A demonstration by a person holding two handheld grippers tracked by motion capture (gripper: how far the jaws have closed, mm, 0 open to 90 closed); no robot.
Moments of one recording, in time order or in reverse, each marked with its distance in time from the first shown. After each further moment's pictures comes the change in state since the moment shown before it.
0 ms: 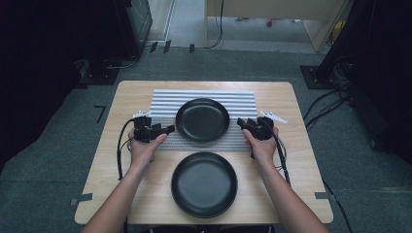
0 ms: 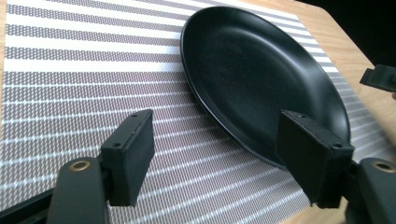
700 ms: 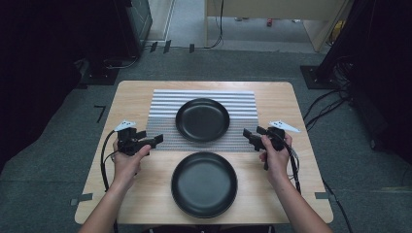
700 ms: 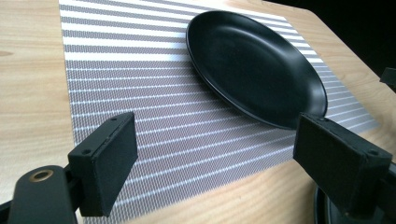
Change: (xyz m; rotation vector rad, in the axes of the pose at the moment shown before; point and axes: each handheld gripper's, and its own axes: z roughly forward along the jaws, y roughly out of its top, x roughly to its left) left arm 0.003 -0.024 -0.058 -0.057 0.006 0.044; right arm -0.002 -0.008 -0.058 0.027 0.068 -0.135
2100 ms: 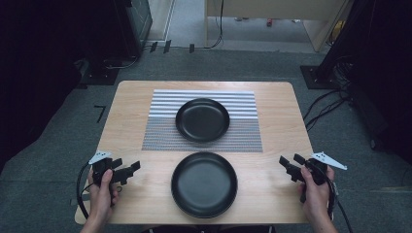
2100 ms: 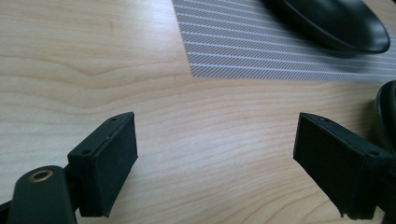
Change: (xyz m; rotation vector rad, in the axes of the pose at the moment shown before) left arm 0.040 -0.079 -0.062 0.036 0.142 -0.068; right arm -0.060 -0.061 -0.118 -0.007 -0.128 0.050
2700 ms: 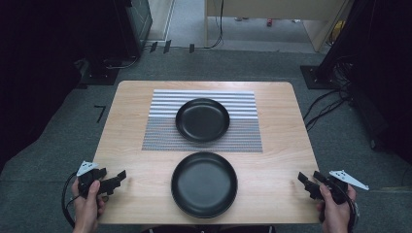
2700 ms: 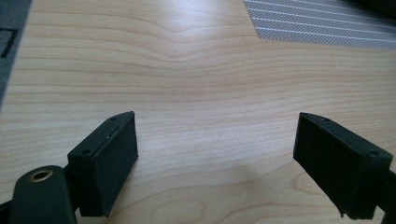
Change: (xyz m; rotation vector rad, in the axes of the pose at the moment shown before) left arm 0.028 -0.024 -0.023 0.009 0.127 0.028; right arm -0.040 -0.033 -0.045 0.038 -0.115 0.011
